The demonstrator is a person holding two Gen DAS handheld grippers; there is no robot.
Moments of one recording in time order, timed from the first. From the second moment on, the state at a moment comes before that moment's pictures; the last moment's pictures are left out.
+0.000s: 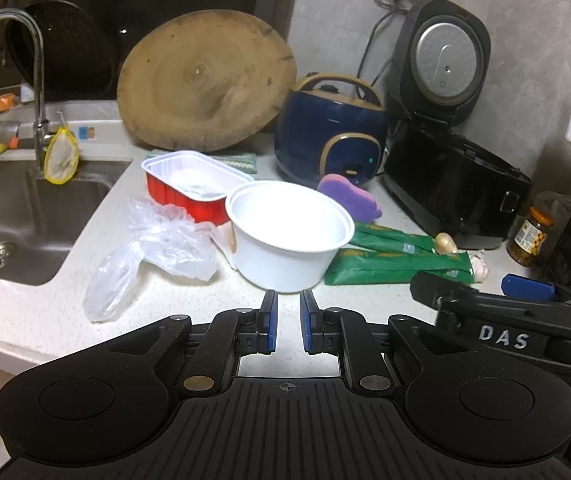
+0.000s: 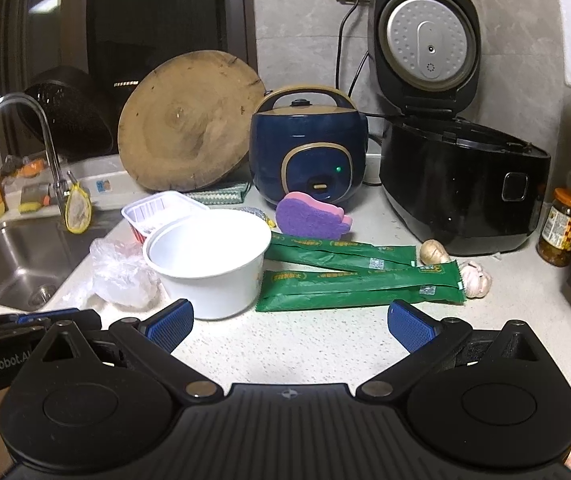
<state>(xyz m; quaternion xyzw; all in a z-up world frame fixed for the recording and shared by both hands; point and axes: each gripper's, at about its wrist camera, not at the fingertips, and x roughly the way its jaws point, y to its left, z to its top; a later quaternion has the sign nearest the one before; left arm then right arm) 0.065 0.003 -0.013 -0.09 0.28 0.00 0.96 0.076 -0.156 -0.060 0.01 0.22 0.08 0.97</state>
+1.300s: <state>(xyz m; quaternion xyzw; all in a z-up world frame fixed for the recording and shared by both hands) 0.243 0.072 -0.067 -0.16 0.39 0.06 0.91 0.205 -0.179 -0.114 0.04 0.32 0.09 0.94</state>
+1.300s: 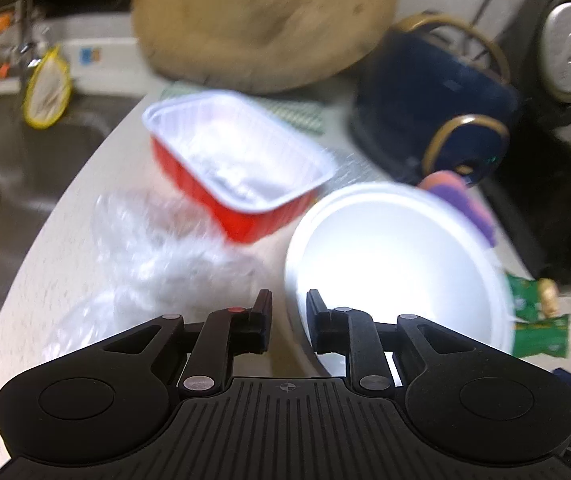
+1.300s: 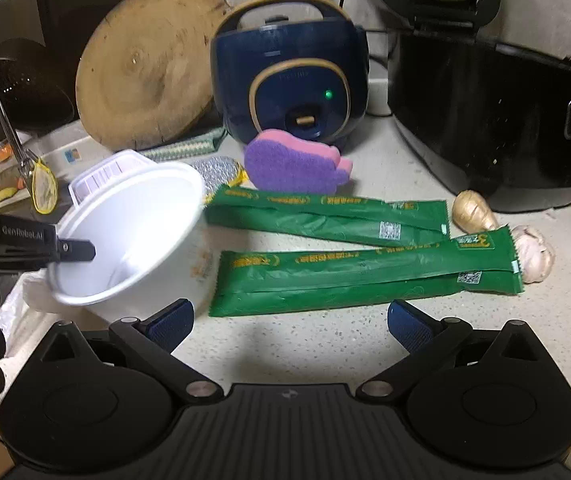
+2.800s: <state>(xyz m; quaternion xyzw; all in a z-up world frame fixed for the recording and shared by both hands) 0.191 0.107 -0.071 -0.20 0.39 0.04 0.90 0.237 -0.192 -0.147 0.08 0.33 0.05 0.94</state>
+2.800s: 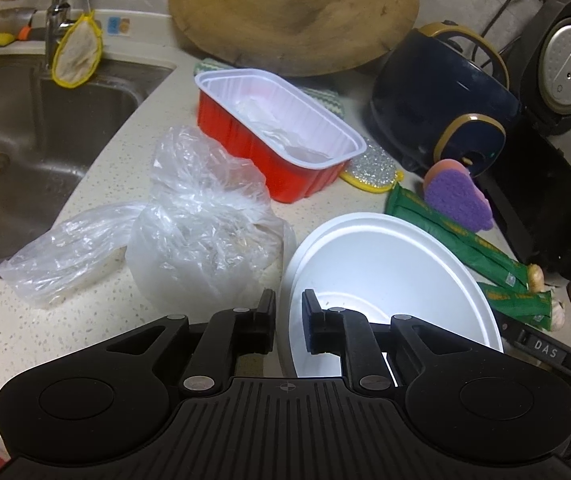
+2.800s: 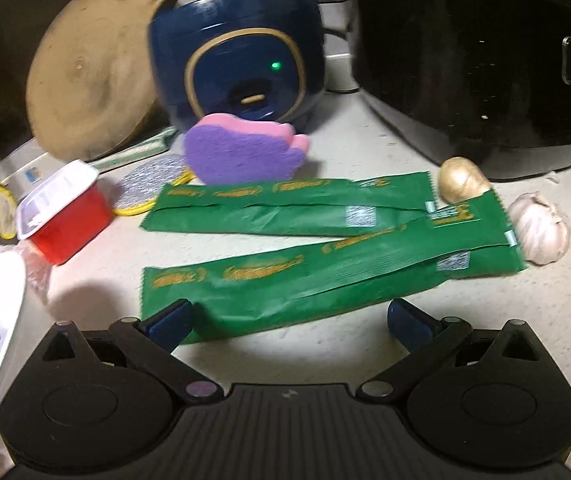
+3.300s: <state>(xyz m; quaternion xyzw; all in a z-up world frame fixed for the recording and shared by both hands) 0.186 0.101 -0.065 -0.19 0.39 0.04 0.90 0.256 -0.192 -0.137 0.12 0.37 0.09 0.92</state>
